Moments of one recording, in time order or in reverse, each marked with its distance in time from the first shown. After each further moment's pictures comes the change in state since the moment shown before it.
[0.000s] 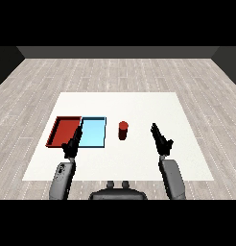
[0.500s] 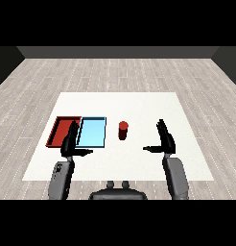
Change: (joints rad) left arm -0.015 -0.020 0.045 -0.083 0.042 -0.039 -0.173; right arm -0.026 -0.014 -0.086 -0.001 -0.050 0.046 -0.154
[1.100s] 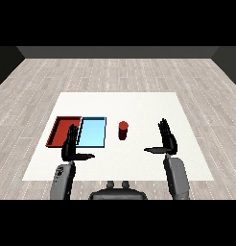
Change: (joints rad) left arm 0.053 -0.033 0.004 0.026 0.008 -0.041 -0.243; right arm -0.001 -0.005 -0.033 0.031 -0.036 0.068 -0.148
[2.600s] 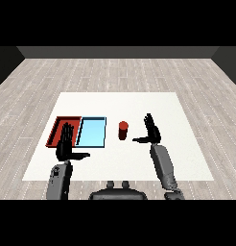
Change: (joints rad) left arm -0.004 0.013 0.052 -0.045 0.068 -0.035 0.030; right arm -0.274 0.087 -0.007 0.399 -0.044 -0.036 -0.025
